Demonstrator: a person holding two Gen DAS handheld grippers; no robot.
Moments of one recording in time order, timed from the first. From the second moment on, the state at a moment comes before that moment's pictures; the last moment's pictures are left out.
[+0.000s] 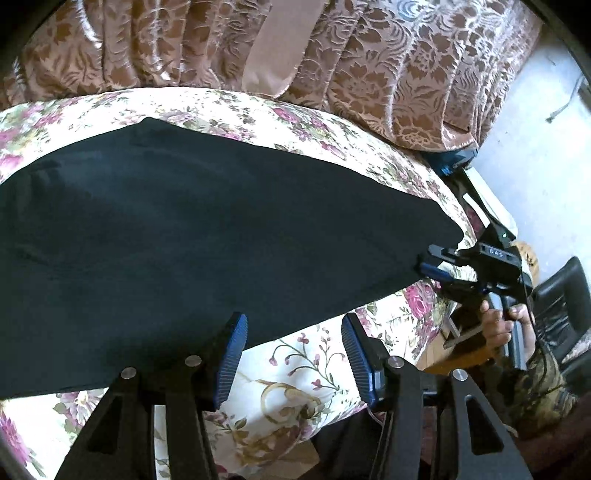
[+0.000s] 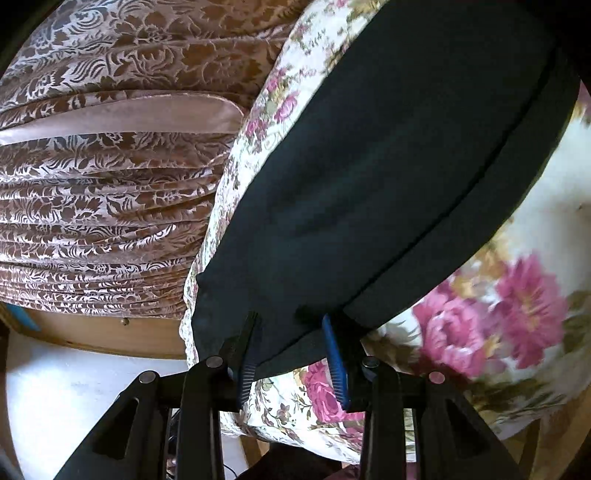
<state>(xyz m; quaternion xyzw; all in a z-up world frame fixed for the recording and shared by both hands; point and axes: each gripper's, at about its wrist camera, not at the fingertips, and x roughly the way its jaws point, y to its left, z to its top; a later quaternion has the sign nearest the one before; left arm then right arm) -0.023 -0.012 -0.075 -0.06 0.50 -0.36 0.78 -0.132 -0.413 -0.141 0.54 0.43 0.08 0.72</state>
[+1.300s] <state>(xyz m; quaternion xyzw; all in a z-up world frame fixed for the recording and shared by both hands) -0.032 -0.031 -0.072 -0.04 0.49 -0.38 0.79 -0.146 -0.426 -0.156 0.58 0.37 0.05 0.73</state>
